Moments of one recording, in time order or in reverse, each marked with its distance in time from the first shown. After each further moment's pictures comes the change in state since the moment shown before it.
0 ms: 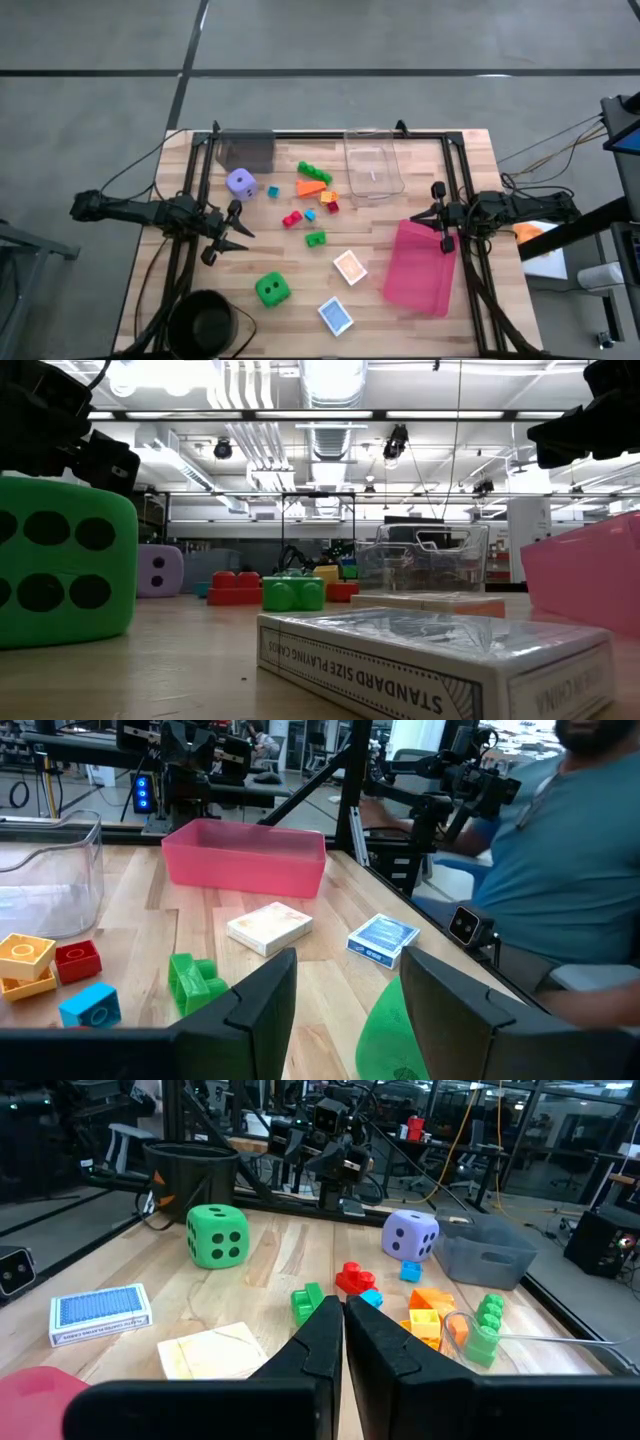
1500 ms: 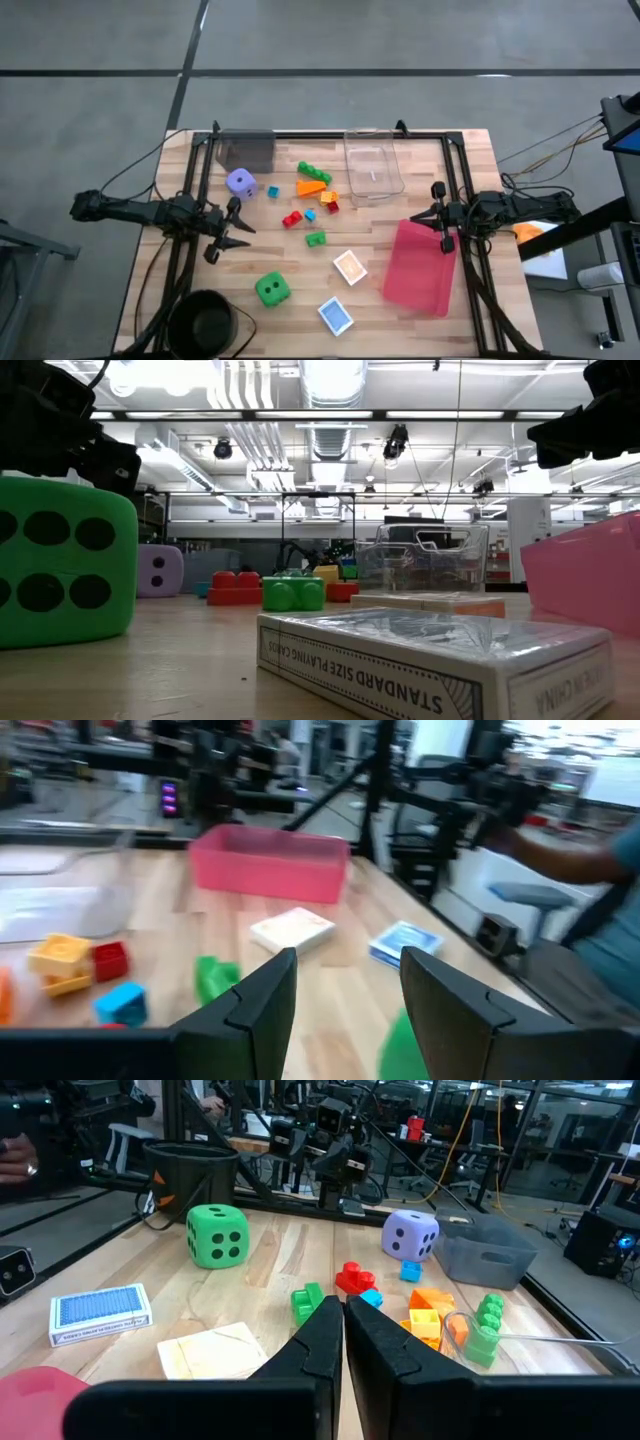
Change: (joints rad) left arm 0.001 0.000 0.000 0.009 -0.076 0.000; right arm 0.000 0.000 0.000 0.000 0.000 0.000
